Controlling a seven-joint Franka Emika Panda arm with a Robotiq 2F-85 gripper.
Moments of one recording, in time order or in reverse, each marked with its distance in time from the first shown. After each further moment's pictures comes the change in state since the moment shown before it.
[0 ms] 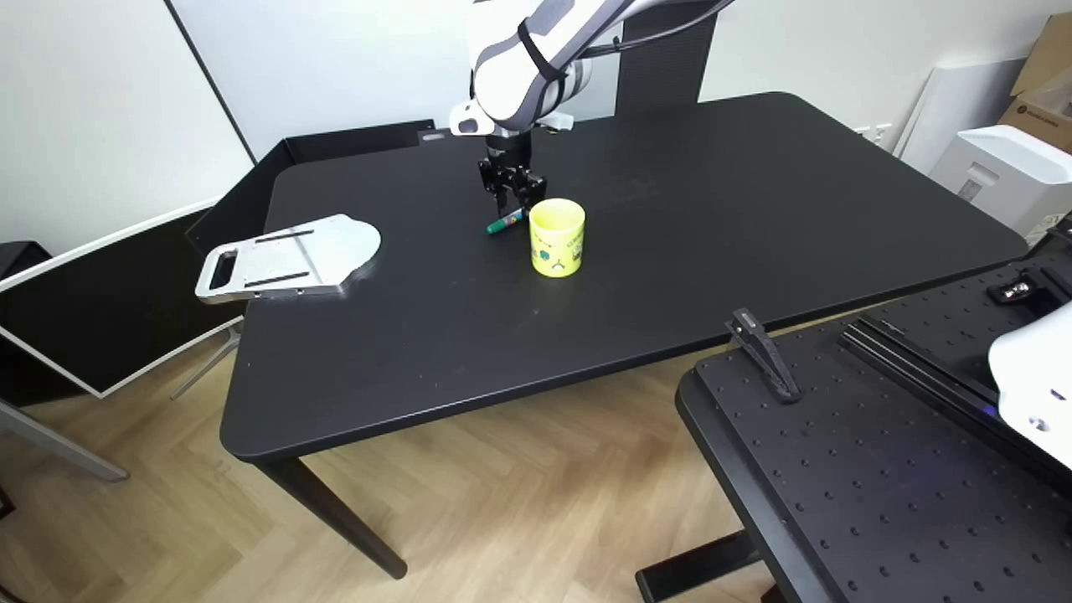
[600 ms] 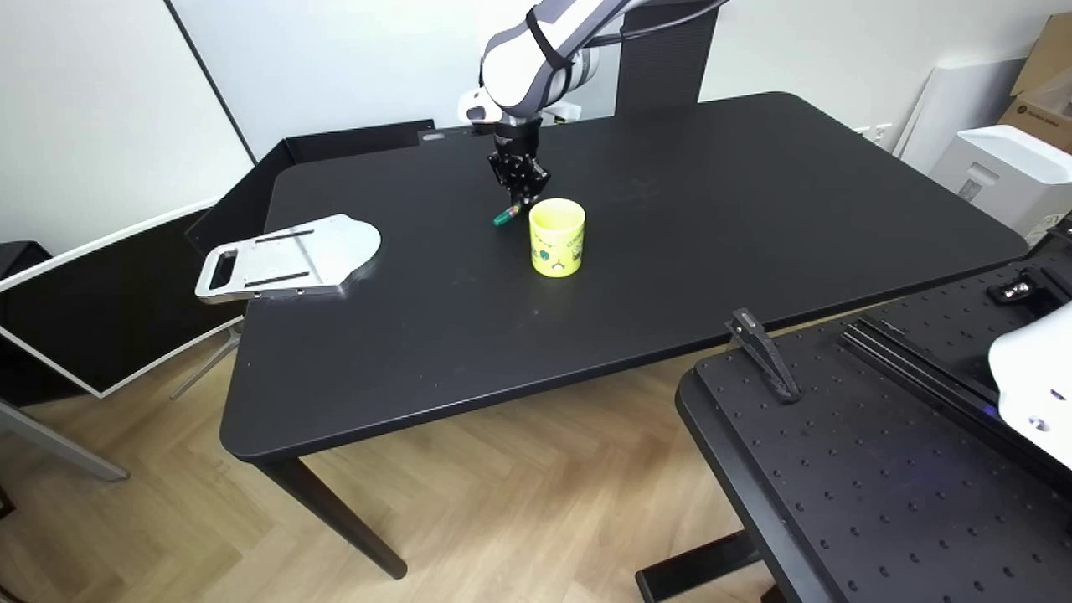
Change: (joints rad) arm -0.030 -0.009 -0.002 0.008 0.003 -0.002 0.000
